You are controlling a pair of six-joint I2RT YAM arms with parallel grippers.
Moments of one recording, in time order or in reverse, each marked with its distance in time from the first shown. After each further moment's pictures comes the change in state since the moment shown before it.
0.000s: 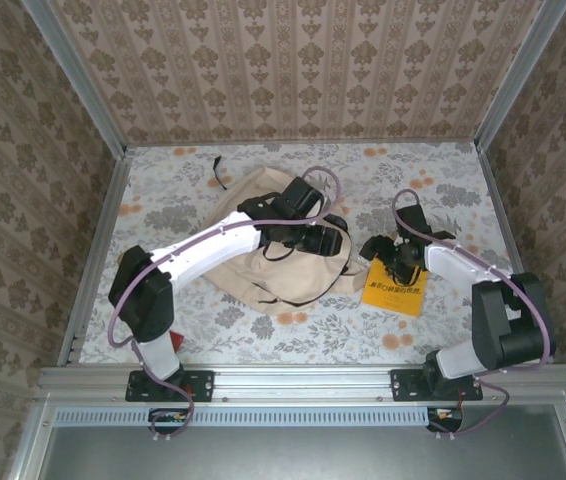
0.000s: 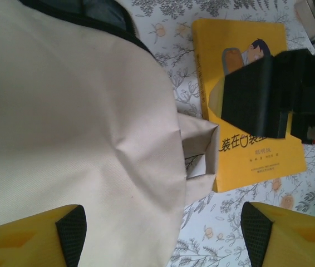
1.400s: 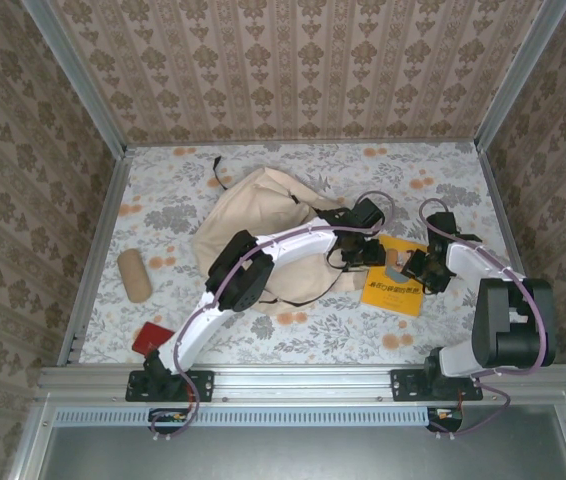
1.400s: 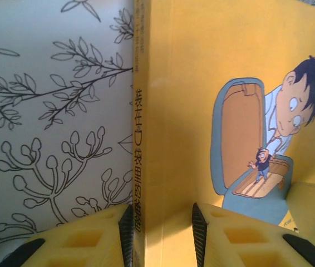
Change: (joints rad) left arm -0.107 0.681 0.542 0.051 0.124 -0.280; right arm -0.237 0.007 -0.028 -0.167 0.146 -0.203
